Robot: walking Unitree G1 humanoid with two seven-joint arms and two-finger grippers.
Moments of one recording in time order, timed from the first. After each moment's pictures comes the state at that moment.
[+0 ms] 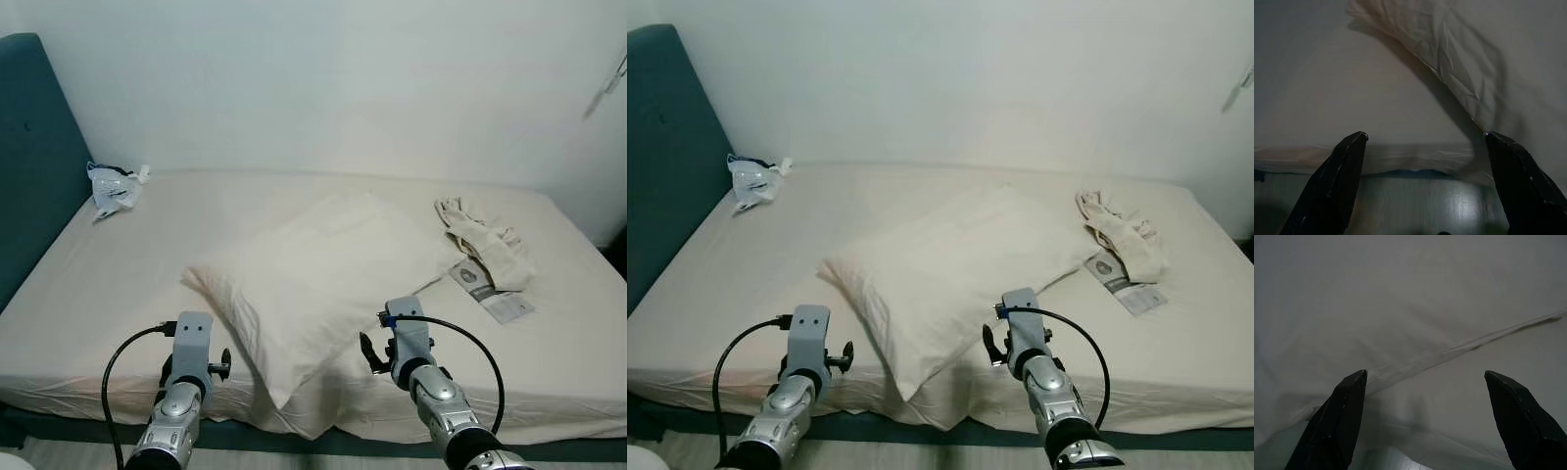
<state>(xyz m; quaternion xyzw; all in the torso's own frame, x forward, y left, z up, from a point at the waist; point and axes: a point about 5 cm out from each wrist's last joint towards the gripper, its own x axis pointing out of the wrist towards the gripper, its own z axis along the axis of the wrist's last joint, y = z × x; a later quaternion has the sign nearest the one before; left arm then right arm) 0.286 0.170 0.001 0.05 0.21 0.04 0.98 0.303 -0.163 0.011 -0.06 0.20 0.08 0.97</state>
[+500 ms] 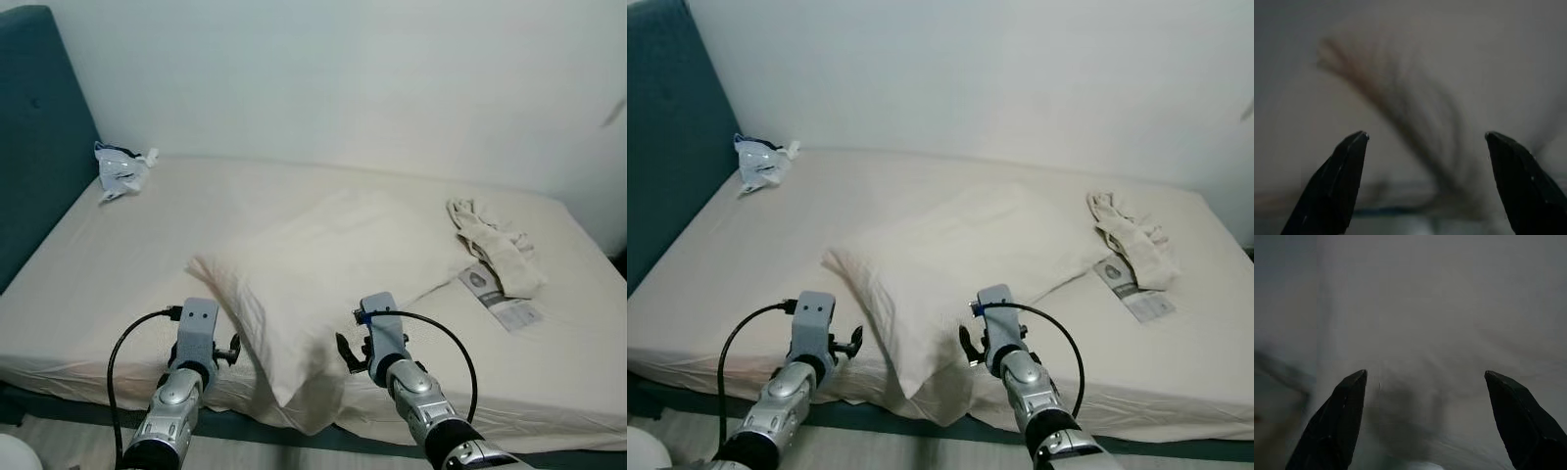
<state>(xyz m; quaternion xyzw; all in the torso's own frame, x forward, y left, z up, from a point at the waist) 0.290 0.155 0.023 -0.03 0.11 -0.07 0.99 0.303 -0.138 0.015 -0.01 0.18 0.16 0.97</state>
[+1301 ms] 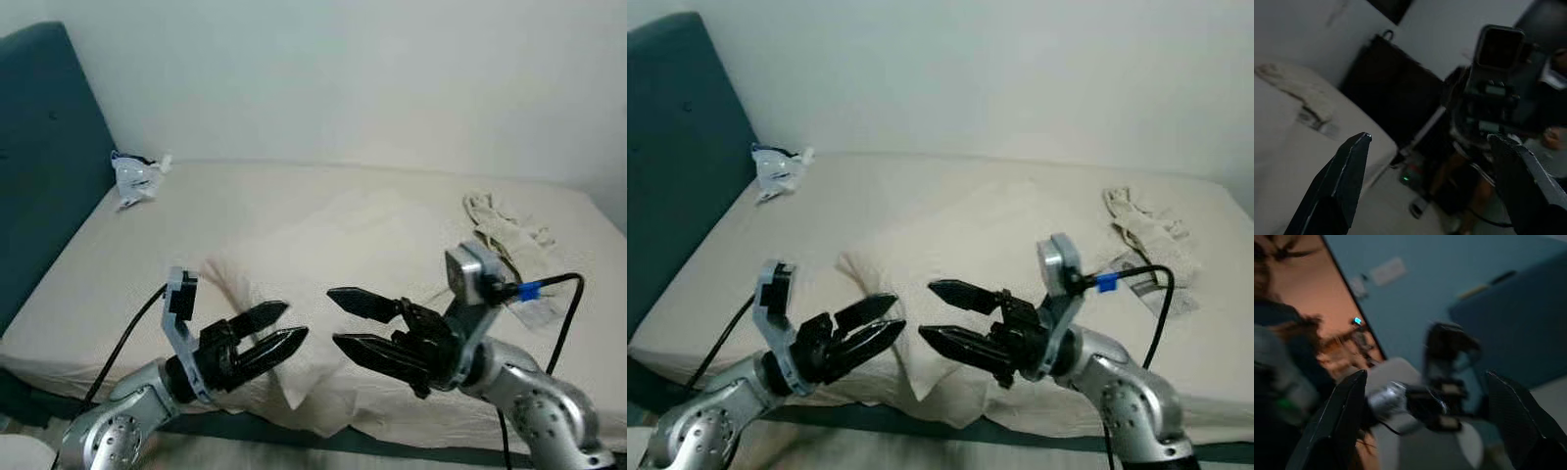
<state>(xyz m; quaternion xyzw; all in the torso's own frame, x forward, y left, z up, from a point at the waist) 0.232 0.134 0.148 -0.28 -0.01 -0.55 0.78 0.228 -0.139 0.194 0.26 -0.02 0.66 0.70</state>
